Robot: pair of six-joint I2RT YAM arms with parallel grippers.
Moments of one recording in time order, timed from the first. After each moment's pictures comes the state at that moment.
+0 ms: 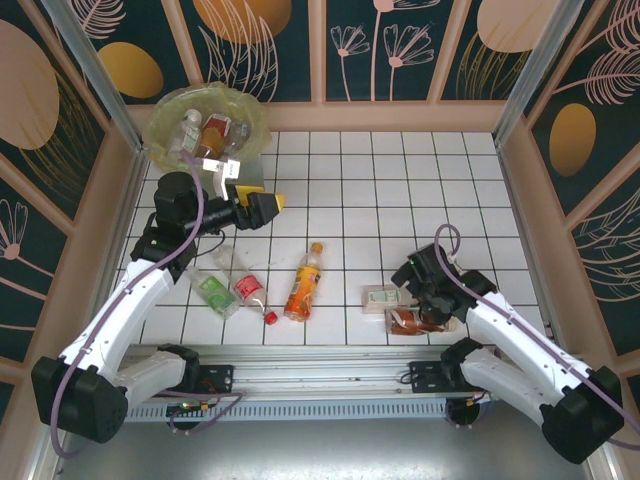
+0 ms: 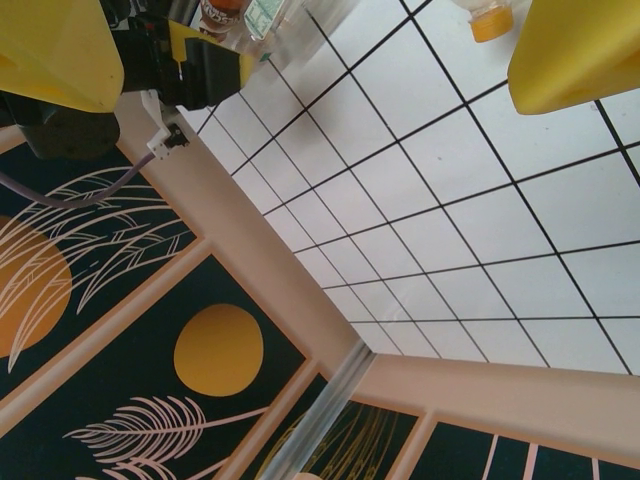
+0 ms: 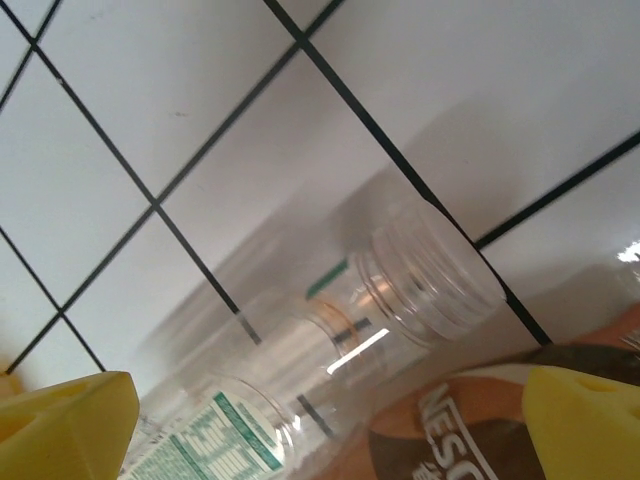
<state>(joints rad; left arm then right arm) -0.30 1.08 0.92 -0.06 0.71 -0.52 0.56 0.86 0.59 -0.87 0.11 1.24</state>
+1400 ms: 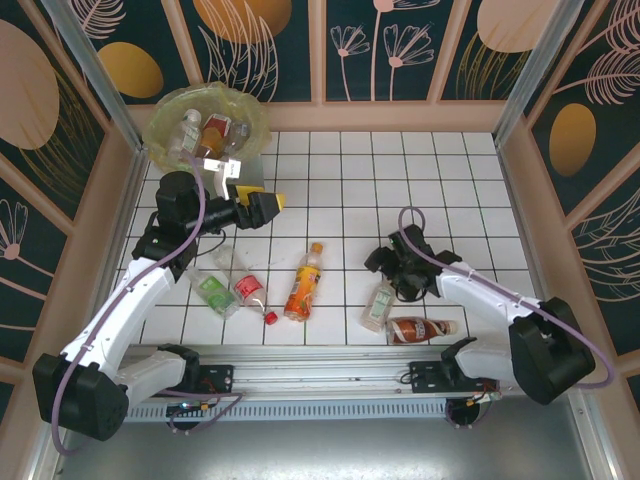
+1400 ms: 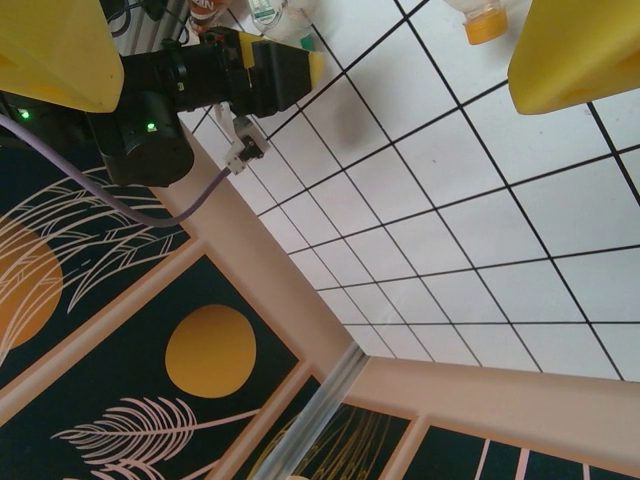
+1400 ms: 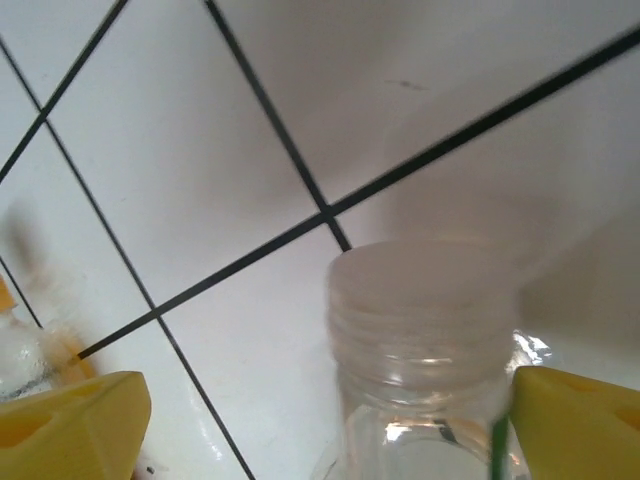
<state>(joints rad) -0.30 1.09 0.92 -0.06 0.70 -0.52 0.54 1.23 0.62 -0.46 -0.07 1.10</state>
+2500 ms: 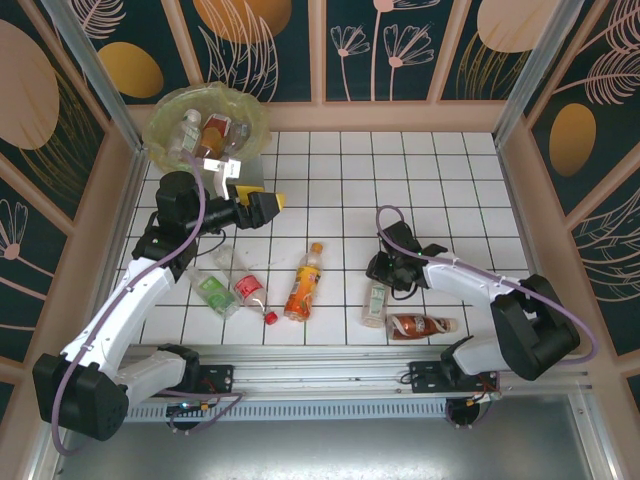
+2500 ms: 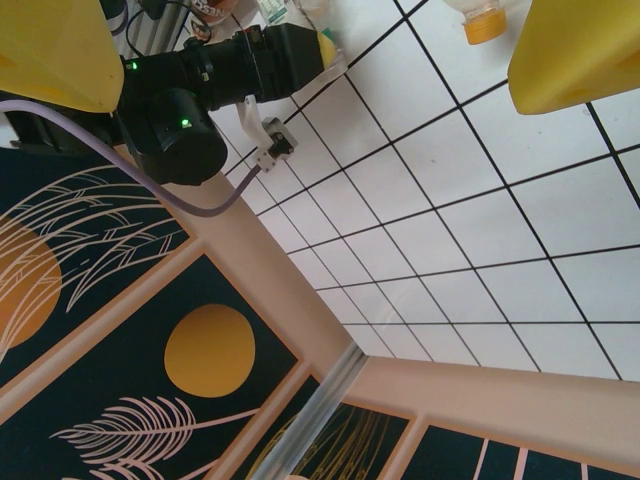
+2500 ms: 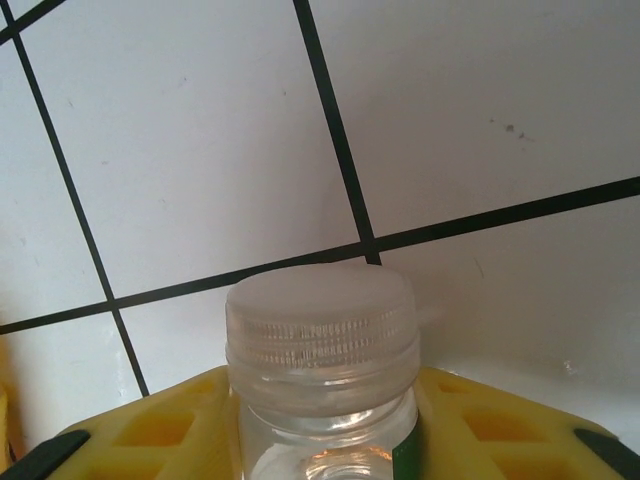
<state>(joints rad) -0.30 1.09 0.92 -0.06 0.70 -0.52 0.57 1.37 0.67 -0.43 -0.04 0.87</state>
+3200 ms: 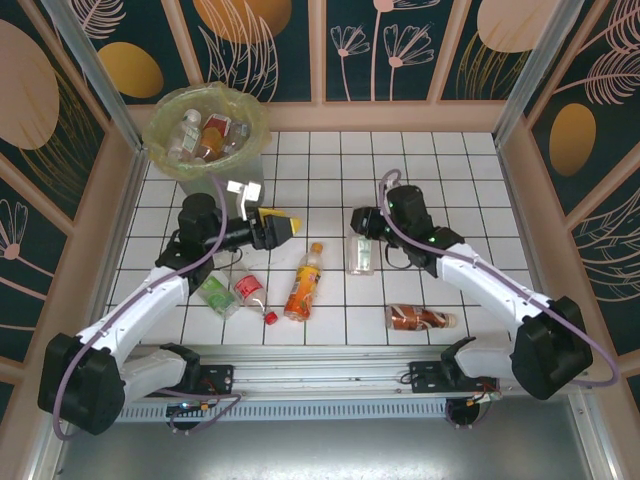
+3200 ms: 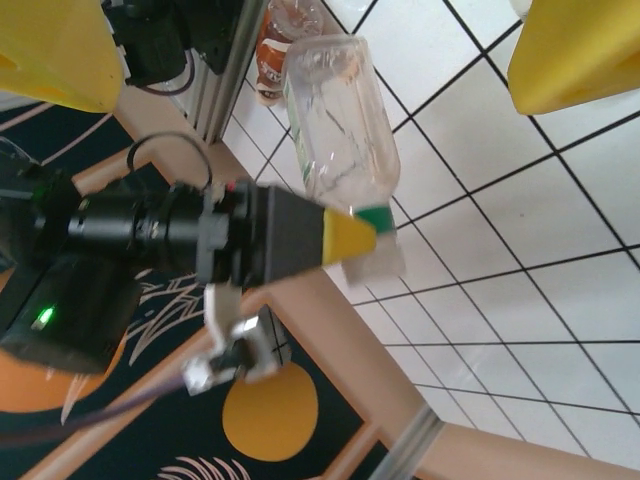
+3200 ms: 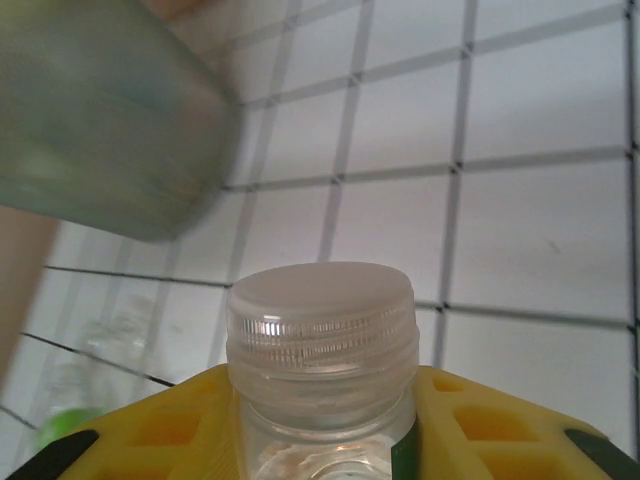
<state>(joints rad) -0.41 1.14 0.70 0.25 0.79 -0.64 0.56 1.25 0.89 -0.19 -0.13 0.61</state>
